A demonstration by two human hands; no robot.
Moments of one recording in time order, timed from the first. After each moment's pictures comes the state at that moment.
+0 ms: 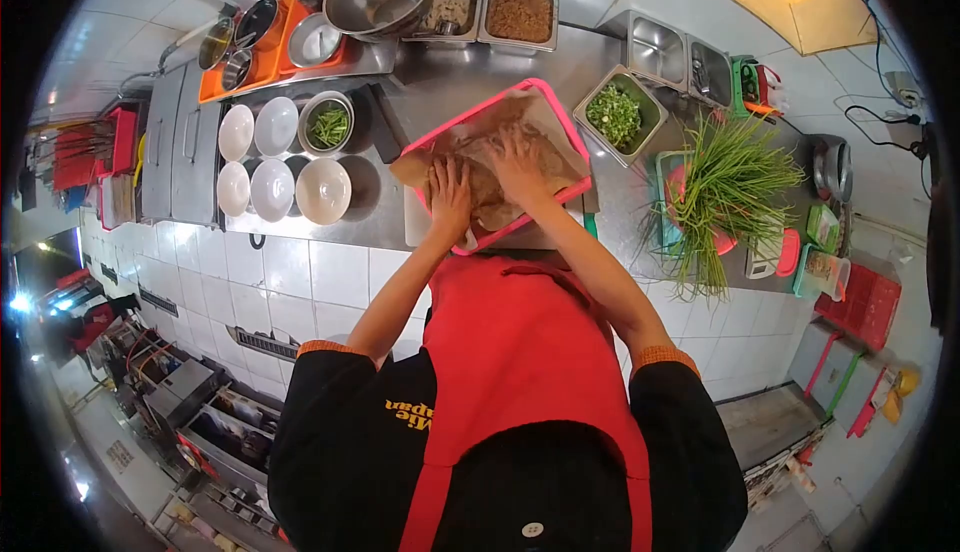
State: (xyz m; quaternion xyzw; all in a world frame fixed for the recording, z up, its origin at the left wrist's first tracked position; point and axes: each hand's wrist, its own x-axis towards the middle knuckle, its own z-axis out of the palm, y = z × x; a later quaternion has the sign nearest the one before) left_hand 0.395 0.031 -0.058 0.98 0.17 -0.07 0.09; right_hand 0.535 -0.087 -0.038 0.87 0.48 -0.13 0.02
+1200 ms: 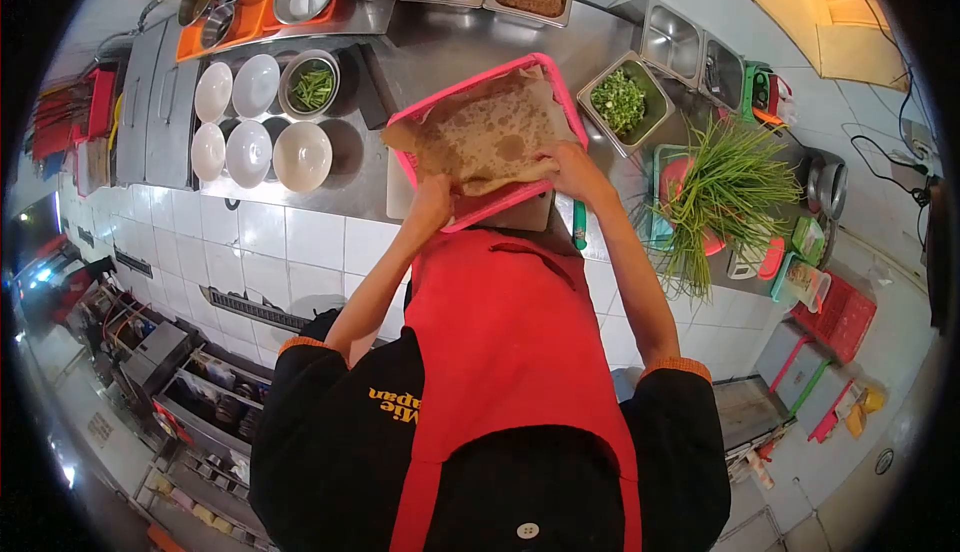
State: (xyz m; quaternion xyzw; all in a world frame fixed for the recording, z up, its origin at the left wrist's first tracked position) left_hand 0.361 0.032 -0.043 0.90 0.21 -0.09 0.37; right_hand 0.593 -0.180 0.005 0.81 0.43 -0.34 -0.22
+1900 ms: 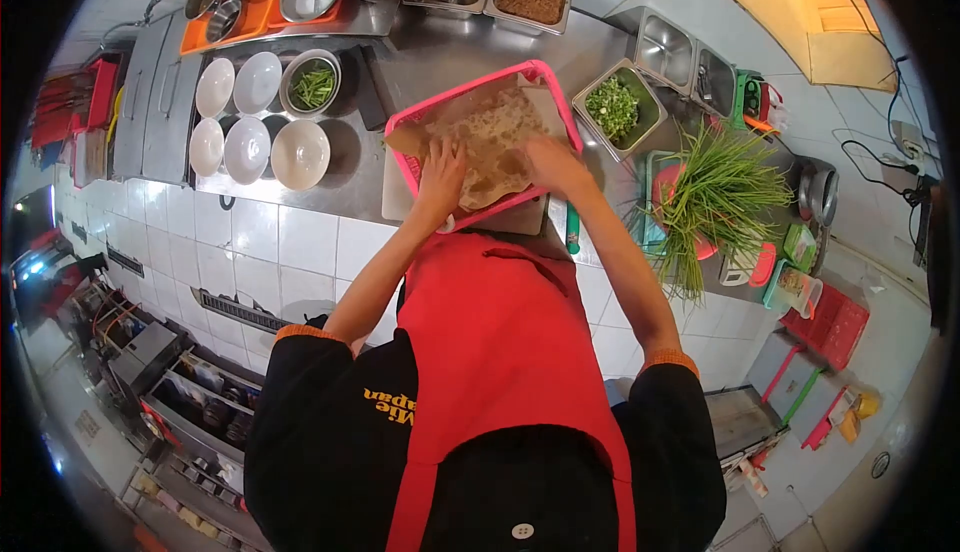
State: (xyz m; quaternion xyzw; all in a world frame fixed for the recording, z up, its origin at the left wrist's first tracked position) left_hand 0.401 0.026 -0.037 0.98 0.12 -0.03 0.17; right_hand 0.588 -0.139 0.016 0.80 0.49 -0.33 -0.10
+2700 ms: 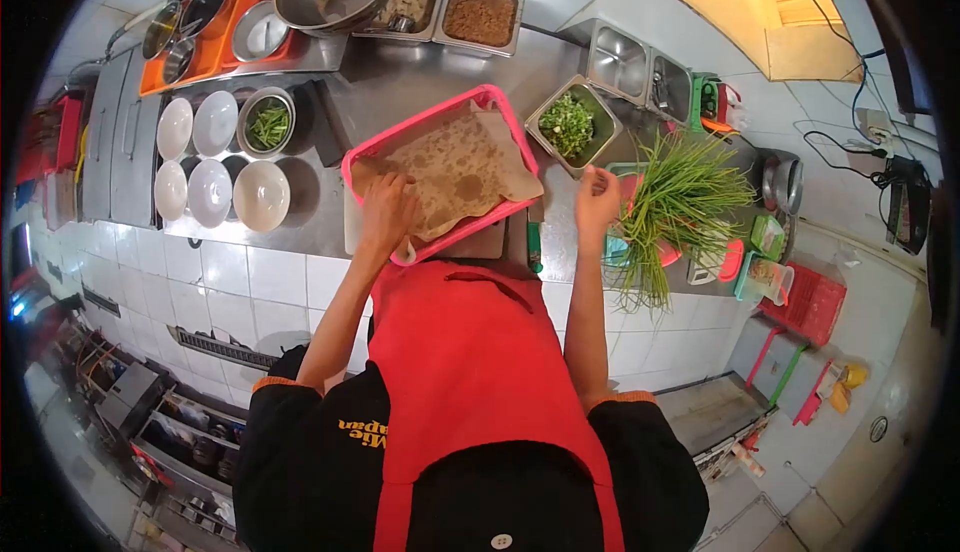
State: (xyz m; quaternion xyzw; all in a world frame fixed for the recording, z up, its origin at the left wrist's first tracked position) left_hand 0.404 0.049 0.017 0.92 0.19 0.05 0.34; right_hand 0.609 -0.255 0.015 0.92 -0.04 0.04 -0.39
